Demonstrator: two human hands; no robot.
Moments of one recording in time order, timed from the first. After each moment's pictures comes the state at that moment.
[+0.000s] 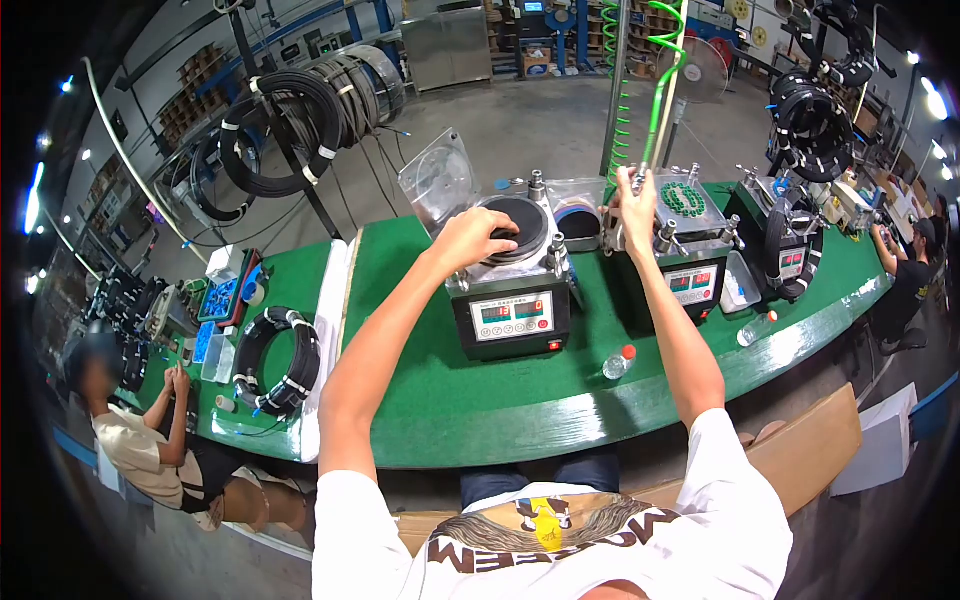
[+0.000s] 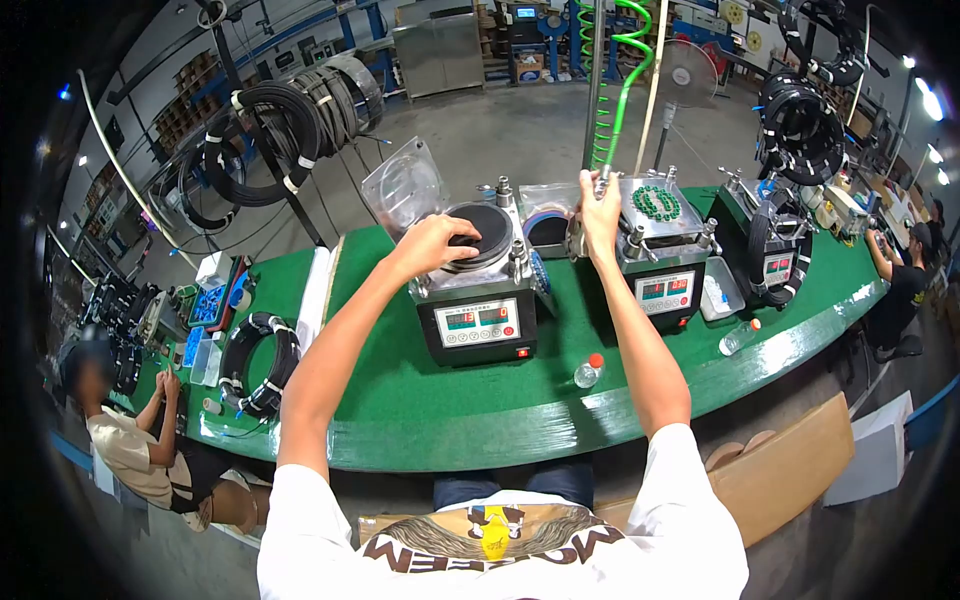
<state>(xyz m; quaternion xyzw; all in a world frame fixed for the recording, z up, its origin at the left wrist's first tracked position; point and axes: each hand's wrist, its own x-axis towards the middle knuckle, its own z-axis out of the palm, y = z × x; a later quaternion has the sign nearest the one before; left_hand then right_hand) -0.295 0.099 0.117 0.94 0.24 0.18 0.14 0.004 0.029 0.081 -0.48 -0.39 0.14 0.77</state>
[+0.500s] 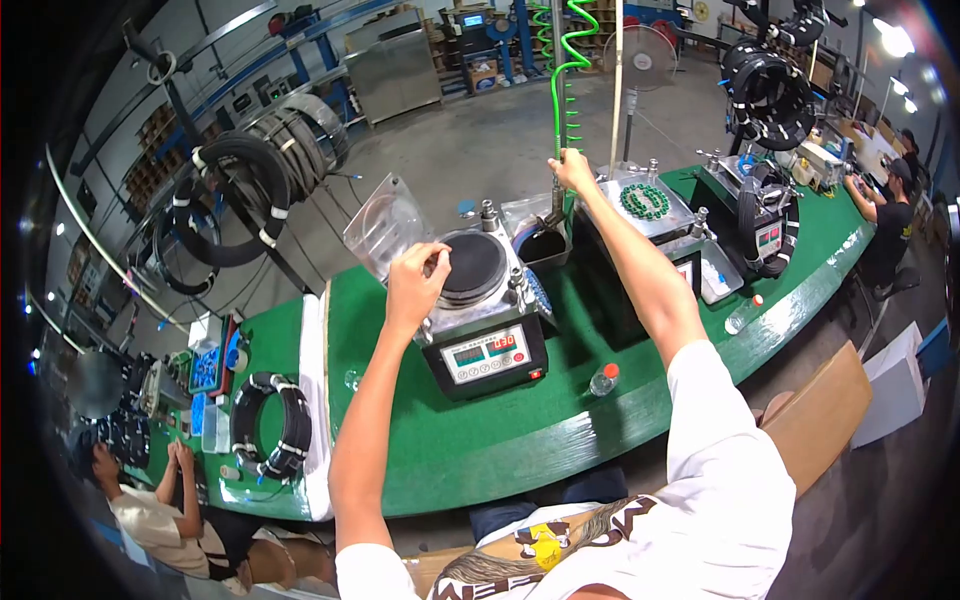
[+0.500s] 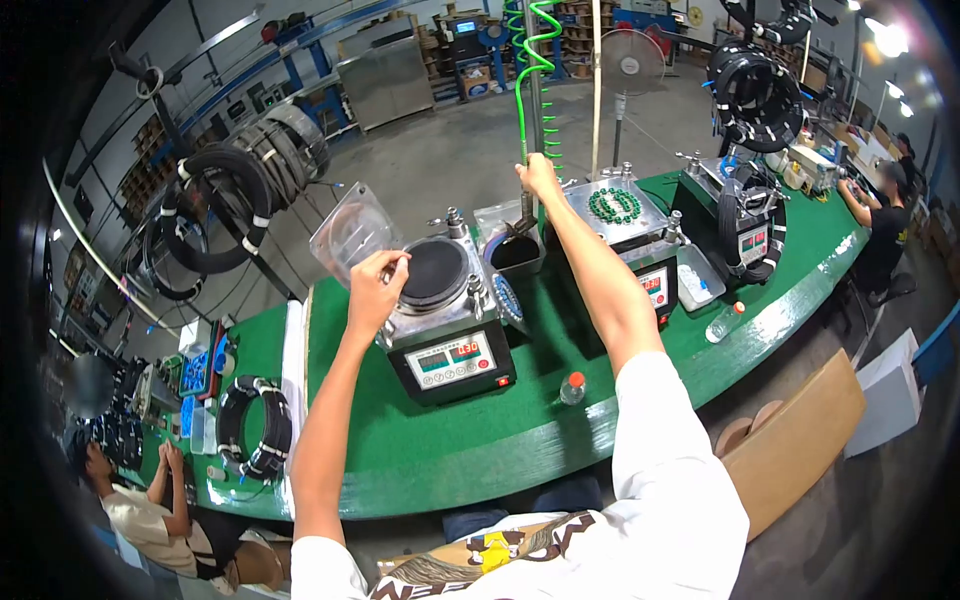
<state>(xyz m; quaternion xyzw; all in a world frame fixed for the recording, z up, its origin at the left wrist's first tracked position) -0.294 0.091 0.110 0.83 0.27 0.46 0.18 0.108 0.175 0.070 -0.71 -0.51 -0.03 0.49</state>
